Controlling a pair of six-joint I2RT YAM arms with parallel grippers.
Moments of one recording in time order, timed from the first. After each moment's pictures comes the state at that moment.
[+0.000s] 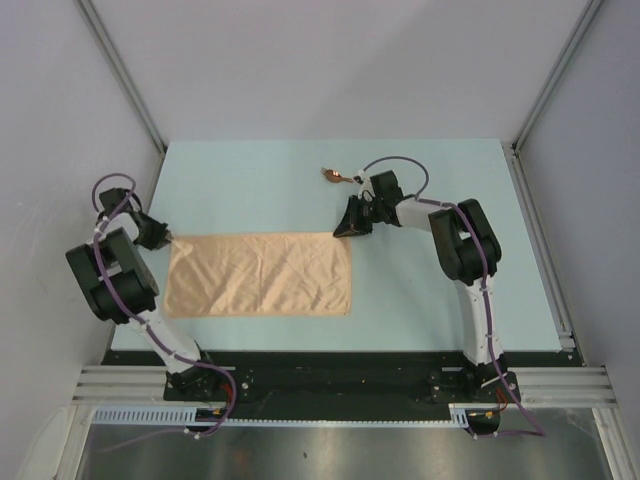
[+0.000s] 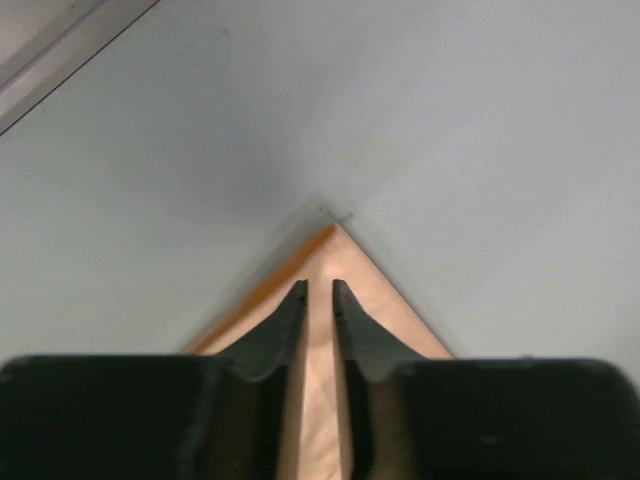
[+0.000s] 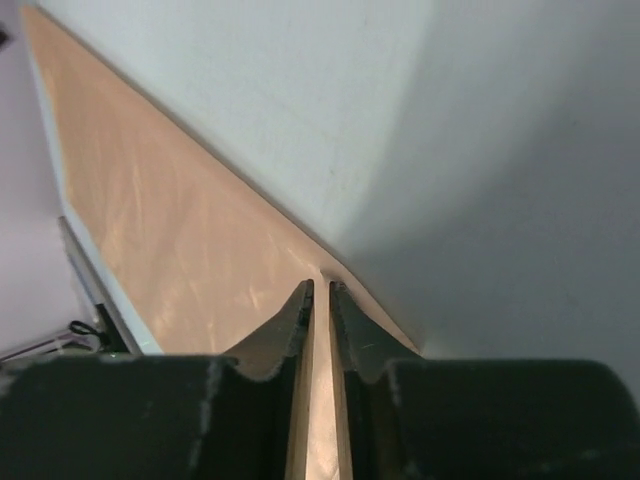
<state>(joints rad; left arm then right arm) 0.51 1.85 1.19 -0.37 0.18 -0.58 0.41 2.23 1.46 -0.06 -0.68 0.54</state>
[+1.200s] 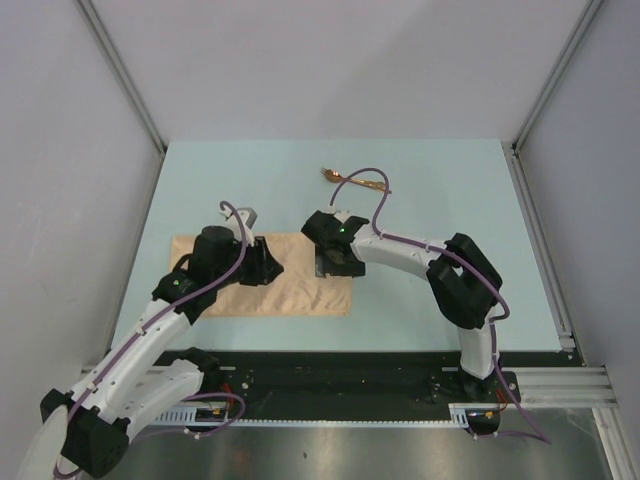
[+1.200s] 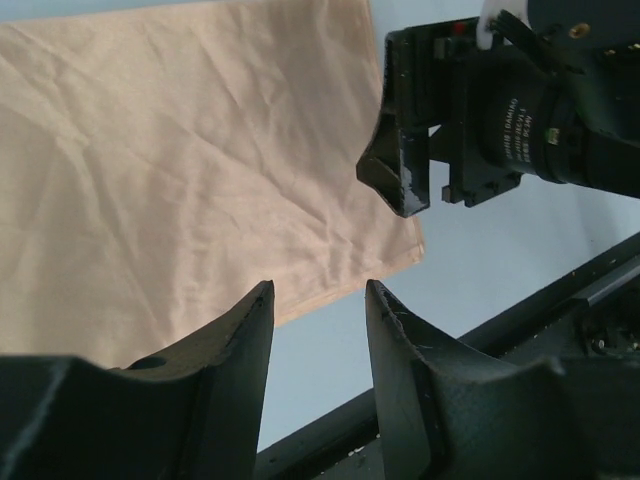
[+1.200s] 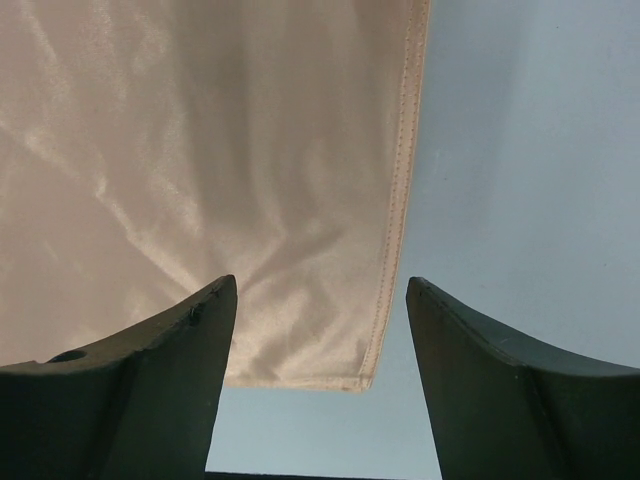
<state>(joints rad) -0.44 0.85 0.72 -0.48 0.16 -0.42 0.90 1.95 1.48 -0.78 0.29 0.83</state>
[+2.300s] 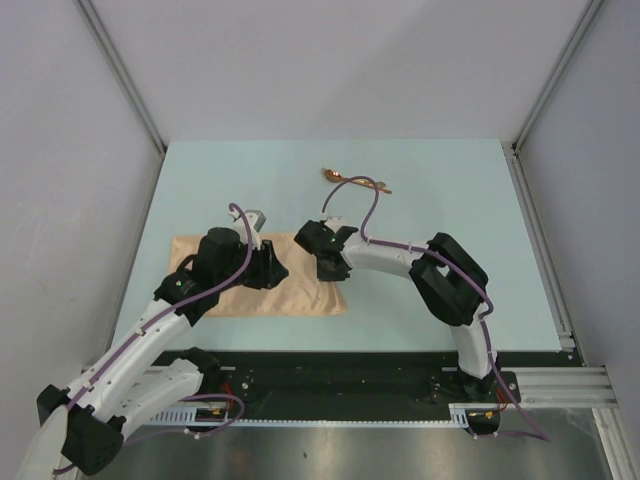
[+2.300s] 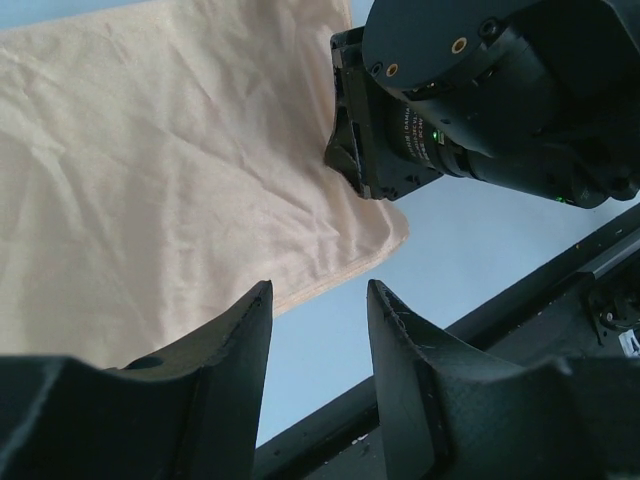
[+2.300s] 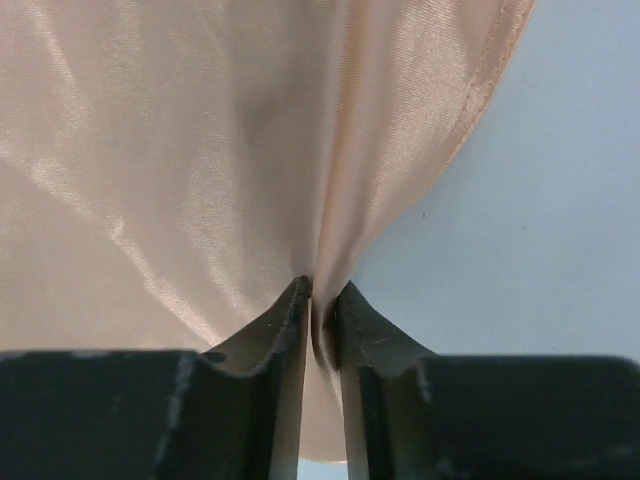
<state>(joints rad) -0.53 0.85 0.74 -0.50 0.15 -0.39 0.93 2.04 1.46 -0.65 0.31 0.83</state>
